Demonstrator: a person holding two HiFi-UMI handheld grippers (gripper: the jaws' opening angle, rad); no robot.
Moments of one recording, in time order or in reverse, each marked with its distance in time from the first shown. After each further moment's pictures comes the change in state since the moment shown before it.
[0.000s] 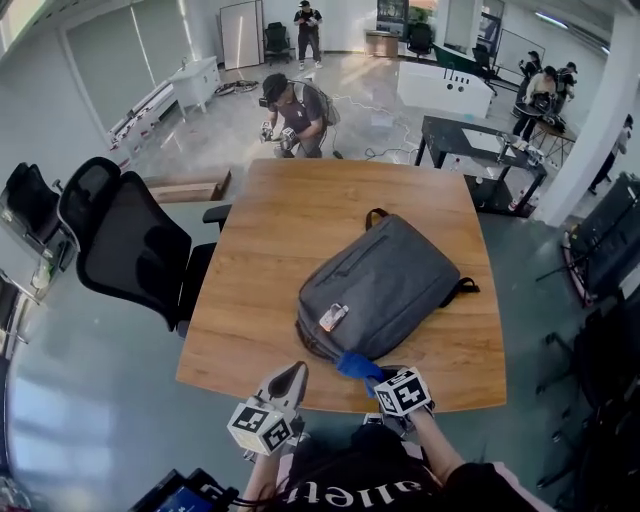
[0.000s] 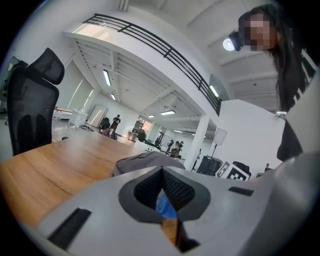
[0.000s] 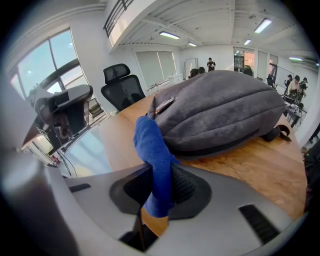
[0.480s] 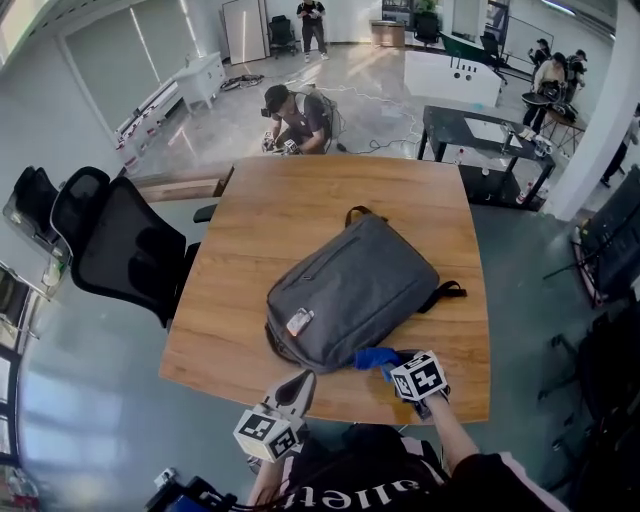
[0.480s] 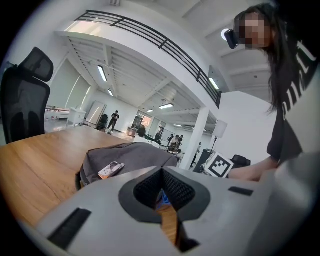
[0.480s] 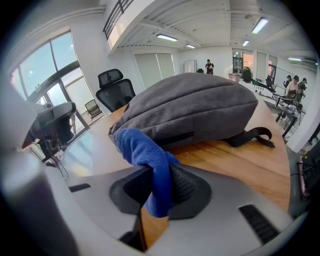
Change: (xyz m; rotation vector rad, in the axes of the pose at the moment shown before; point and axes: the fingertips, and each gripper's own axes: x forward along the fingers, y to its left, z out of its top) left arm 0.077 -0.083 -0.038 0.028 0.063 0.009; right arm -0.037 -0.142 -0.010 -0.007 -0.020 -0.007
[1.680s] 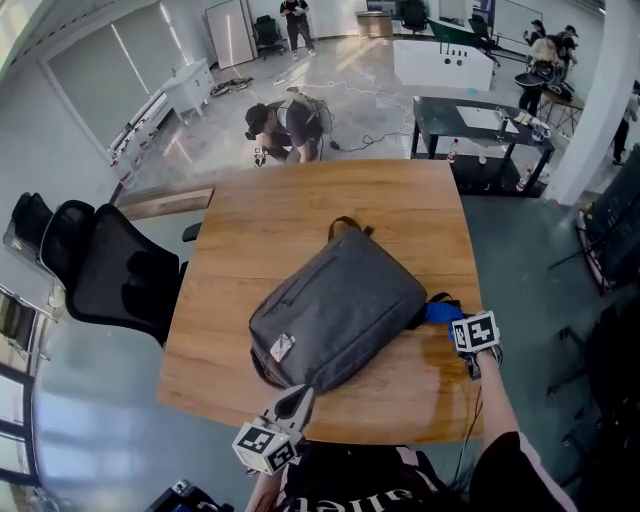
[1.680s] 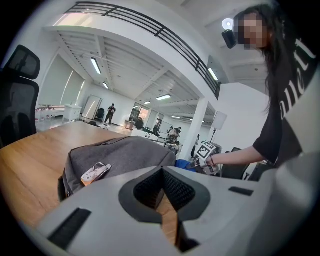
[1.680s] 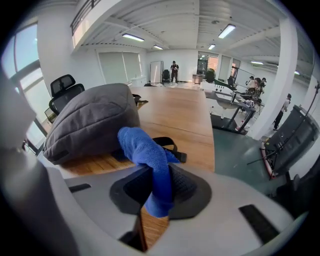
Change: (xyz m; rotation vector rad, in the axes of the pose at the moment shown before) left arm 0.063 -0.019 0.000 0.029 0.106 -0.013; right arm -0.051 -0.278 0.001 0.192 0.026 -0.351
